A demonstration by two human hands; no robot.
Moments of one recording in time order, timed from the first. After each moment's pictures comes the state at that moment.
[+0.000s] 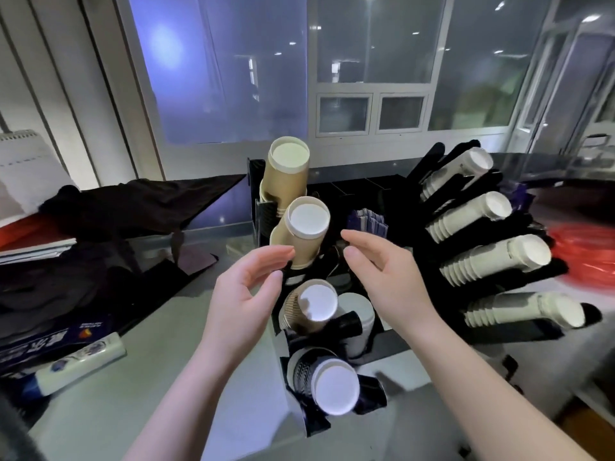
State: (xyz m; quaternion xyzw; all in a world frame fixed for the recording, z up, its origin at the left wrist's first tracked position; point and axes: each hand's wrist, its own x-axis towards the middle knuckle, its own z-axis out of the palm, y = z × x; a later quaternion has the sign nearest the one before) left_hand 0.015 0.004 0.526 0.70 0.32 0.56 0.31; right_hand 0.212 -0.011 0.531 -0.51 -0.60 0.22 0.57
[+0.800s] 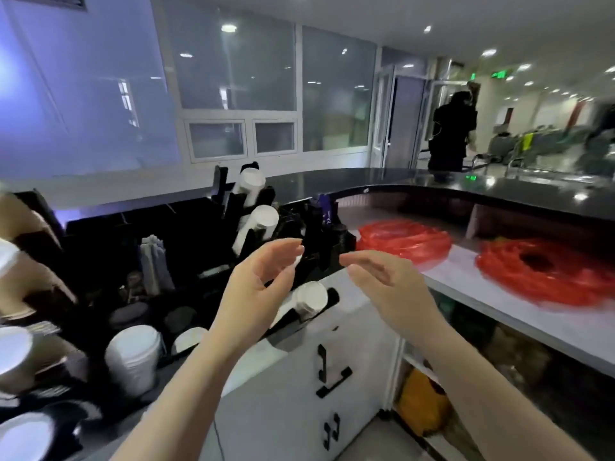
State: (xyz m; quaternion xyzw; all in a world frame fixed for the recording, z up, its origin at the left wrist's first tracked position) left_hand 0.353 -0.110 0.546 0.77 0.18 0.46 0.41; right_hand 0.531 -0.210 0.544 -0.62 -0.56 0.08 0.55
